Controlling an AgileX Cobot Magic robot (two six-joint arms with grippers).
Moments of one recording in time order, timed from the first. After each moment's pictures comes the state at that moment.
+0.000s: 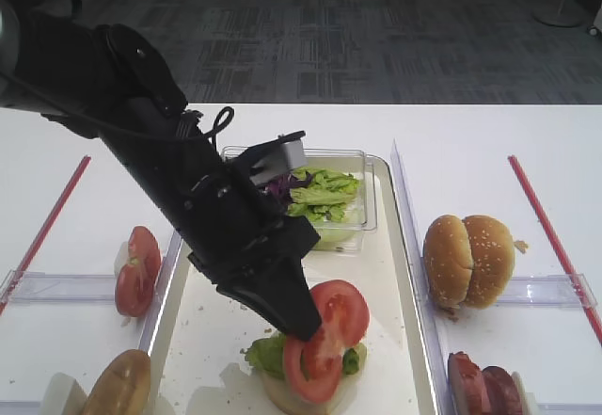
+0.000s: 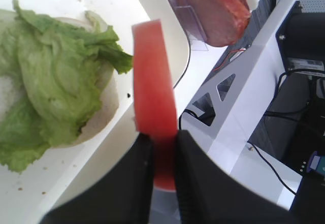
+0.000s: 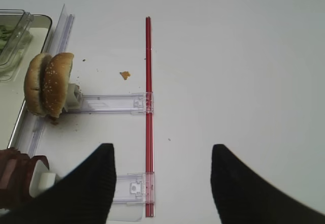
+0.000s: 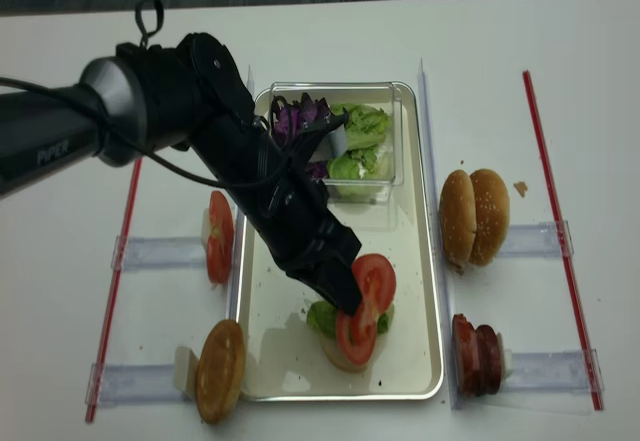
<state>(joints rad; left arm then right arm) -0.50 1.82 -1.16 -0.84 1.19 0.57 -0.04 -0.02 -0.48 0.00 1.13 -0.02</state>
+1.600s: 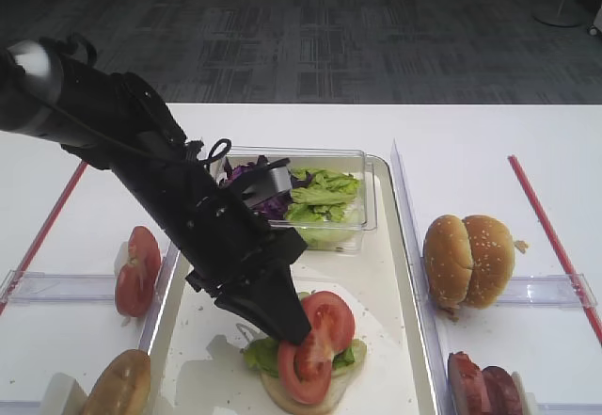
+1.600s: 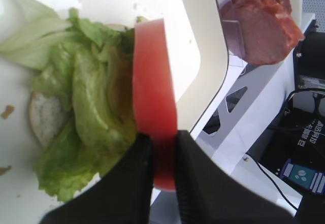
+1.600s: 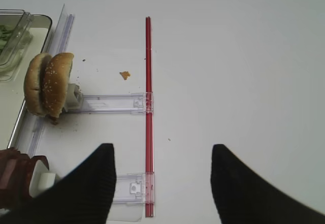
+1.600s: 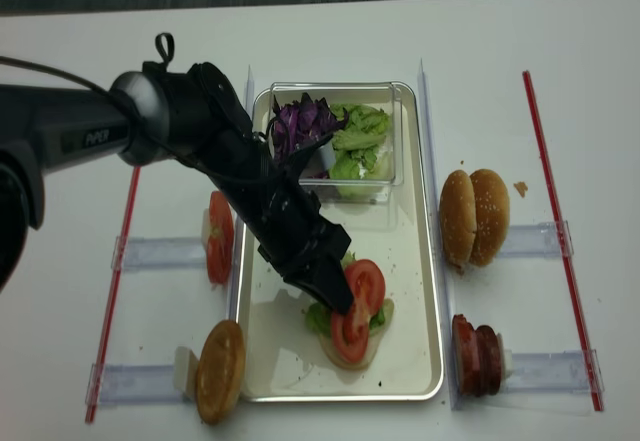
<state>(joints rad) -0.45 1.96 -1.16 -0.90 1.18 0.64 -0.04 -0.02 -0.48 0.00 1.13 -0.02</state>
